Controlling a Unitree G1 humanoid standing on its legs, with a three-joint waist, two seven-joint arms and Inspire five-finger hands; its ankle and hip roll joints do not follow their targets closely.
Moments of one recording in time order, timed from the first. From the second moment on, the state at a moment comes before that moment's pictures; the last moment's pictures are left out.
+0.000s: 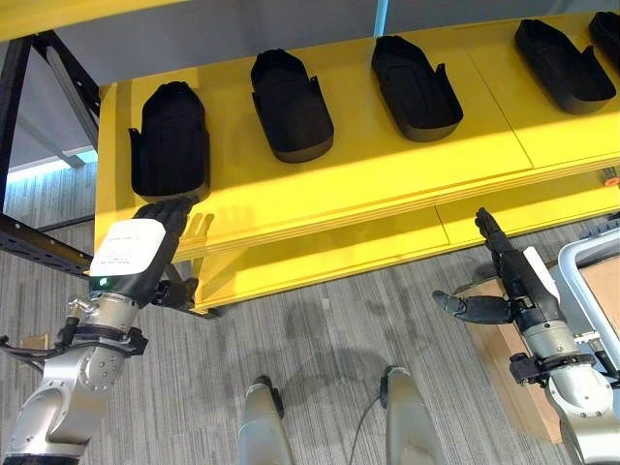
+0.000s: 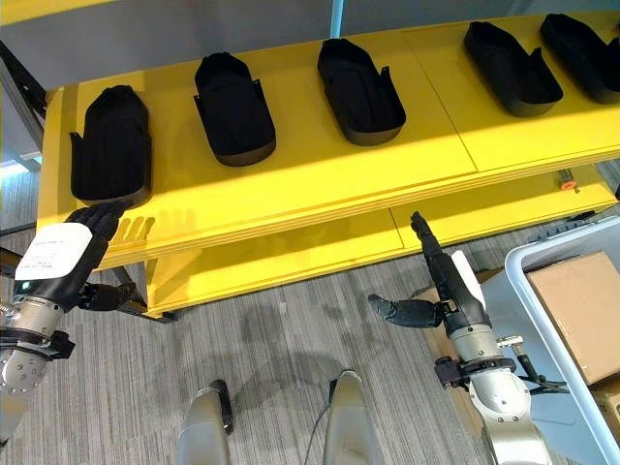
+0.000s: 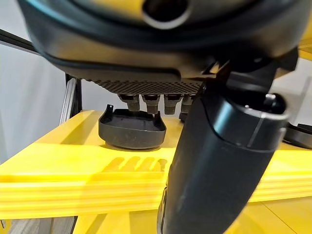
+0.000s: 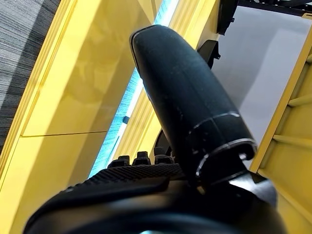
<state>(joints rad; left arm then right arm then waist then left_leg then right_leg) 0.12 0.81 0.21 -0.12 0.59 -0.12 0.07 0.19 -0.56 -0.13 -0.20 0.10 -0.17 0.06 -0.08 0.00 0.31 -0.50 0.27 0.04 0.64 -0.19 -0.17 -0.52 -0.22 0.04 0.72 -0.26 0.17</state>
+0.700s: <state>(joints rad) 0.00 0.90 0.18 0.01 0.59 -0.11 0.05 0.19 -0.56 -0.14 -0.20 0.10 -0.16 0.06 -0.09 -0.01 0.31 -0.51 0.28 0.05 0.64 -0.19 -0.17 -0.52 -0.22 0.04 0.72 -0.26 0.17</state>
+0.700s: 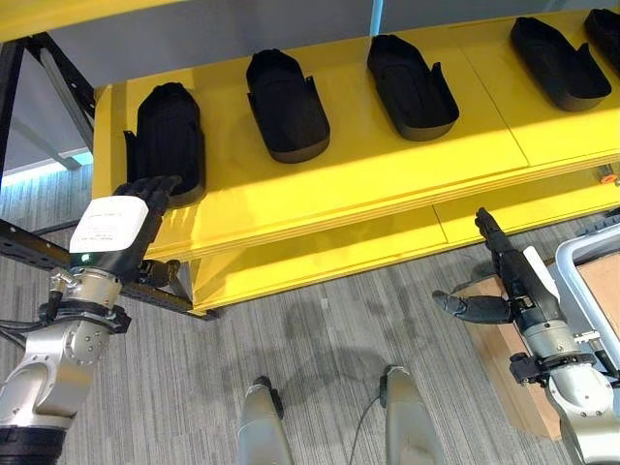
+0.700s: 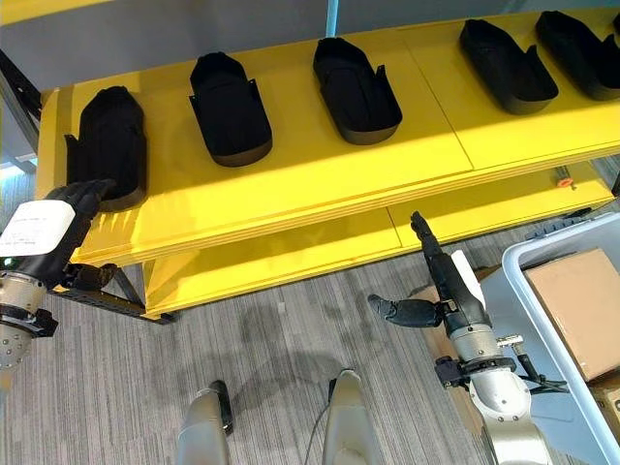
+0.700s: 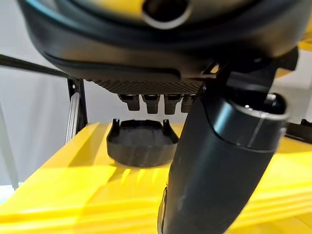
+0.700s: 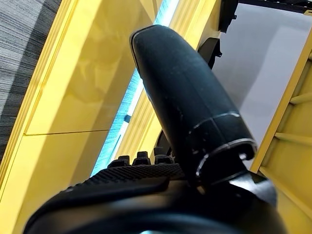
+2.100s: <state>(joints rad) -0.07 0.93 0.07 0.14 0.60 -0.11 -0.02 0.19 -0.55 -0.14 -0.20 0.10 -0.16 0.08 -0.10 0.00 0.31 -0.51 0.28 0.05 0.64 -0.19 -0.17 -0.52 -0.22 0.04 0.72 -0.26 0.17</state>
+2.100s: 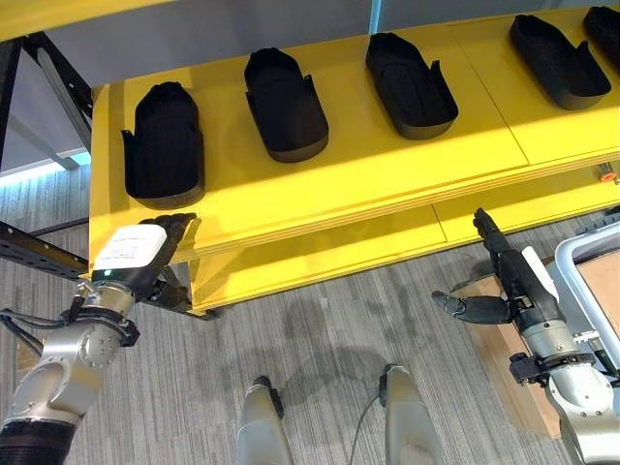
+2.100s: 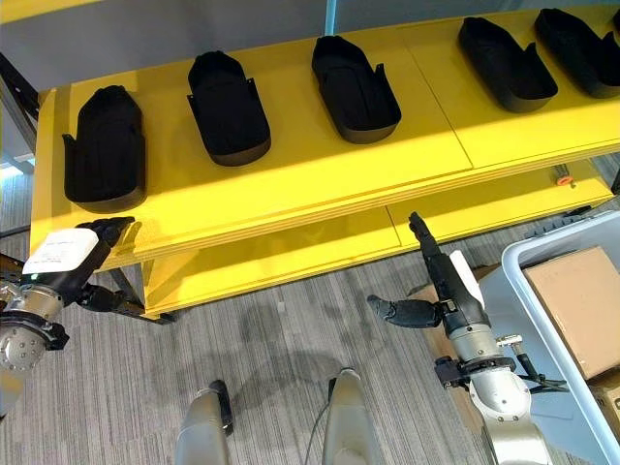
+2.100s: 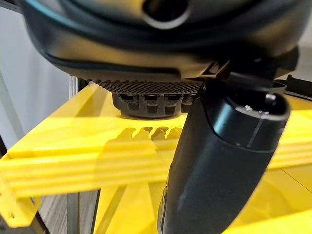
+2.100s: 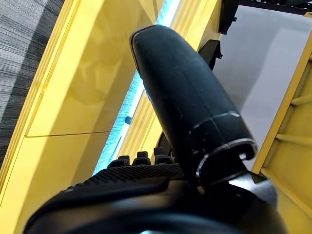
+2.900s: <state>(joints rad) -0.34 0.98 -0.13 0.39 0.59 -0.09 -0.03 0.20 -0.56 -0.13 -0.20 0.10 -0.16 0.09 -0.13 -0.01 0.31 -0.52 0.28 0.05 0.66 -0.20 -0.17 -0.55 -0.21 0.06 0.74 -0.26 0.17</state>
